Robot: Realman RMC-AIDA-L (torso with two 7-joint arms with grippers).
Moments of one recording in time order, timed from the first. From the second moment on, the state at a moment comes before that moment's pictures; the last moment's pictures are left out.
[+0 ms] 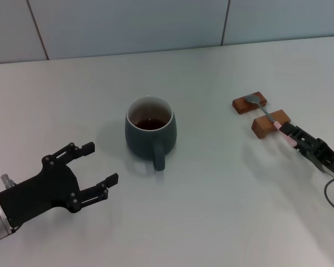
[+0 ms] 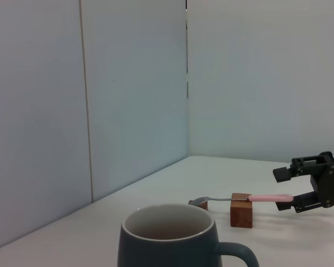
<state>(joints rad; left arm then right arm) -0.45 -2.07 0.49 0.26 1.94 1.51 -0.66 0.34 2.08 -0.05 -0.16 -1.93 -1.28 1.58</state>
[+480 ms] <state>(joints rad) -0.44 -2.07 0.49 0.26 1.94 1.51 -0.66 0.34 2.08 -0.05 -0.16 -1.93 -1.25 1.58</state>
